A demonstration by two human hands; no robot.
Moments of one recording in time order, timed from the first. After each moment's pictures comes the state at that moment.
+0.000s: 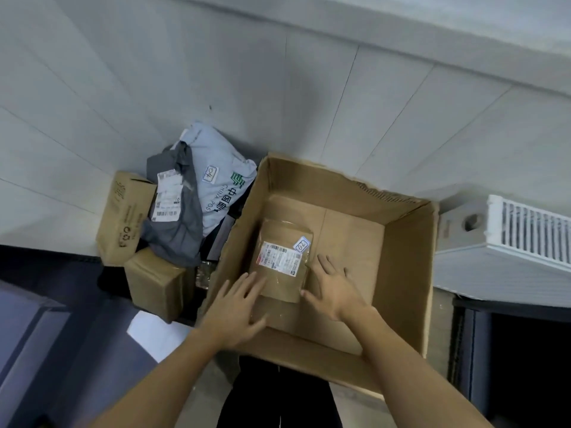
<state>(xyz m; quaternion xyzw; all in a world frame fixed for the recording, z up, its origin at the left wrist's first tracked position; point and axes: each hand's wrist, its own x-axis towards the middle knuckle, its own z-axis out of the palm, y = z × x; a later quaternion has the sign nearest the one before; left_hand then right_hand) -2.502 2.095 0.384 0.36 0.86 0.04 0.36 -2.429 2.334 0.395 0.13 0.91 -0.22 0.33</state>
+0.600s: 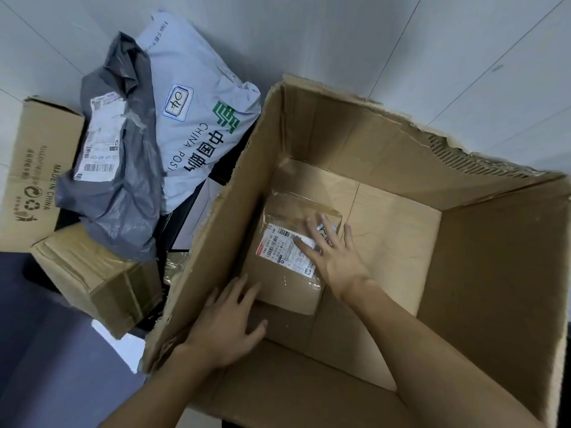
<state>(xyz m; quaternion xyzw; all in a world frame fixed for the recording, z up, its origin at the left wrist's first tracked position) -2.504 2.096 0.235 0.29 0.87 0.00 0.41 -2.491 2.348 0.209 -0.10 0.93 0.07 0.34</state>
